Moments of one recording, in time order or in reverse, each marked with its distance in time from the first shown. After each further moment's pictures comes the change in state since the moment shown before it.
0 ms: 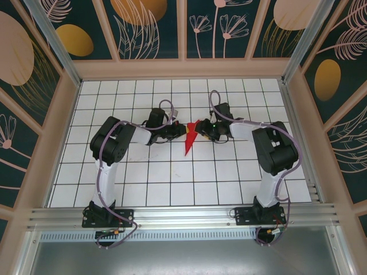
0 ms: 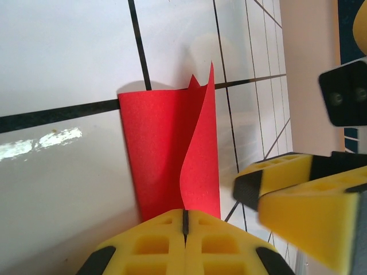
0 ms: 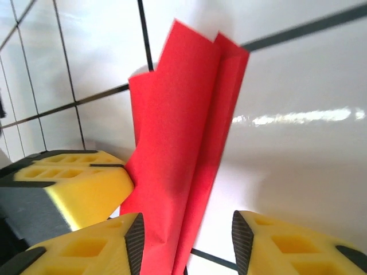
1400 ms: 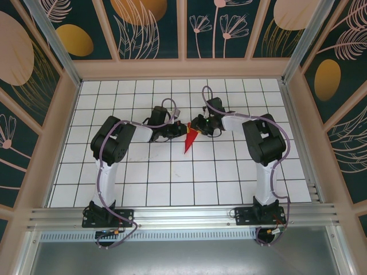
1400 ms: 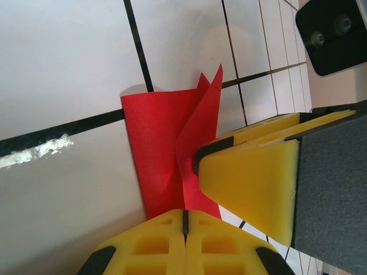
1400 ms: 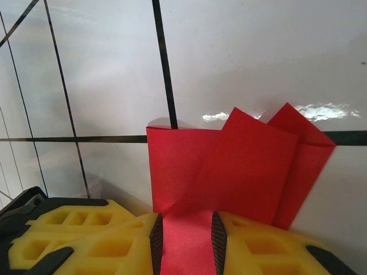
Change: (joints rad) left arm -0.011 0.005 0.062 -0.132 -0.034 0.119; right arm 0.026 0.191 0.208 -0.062 -0.010 -0.008
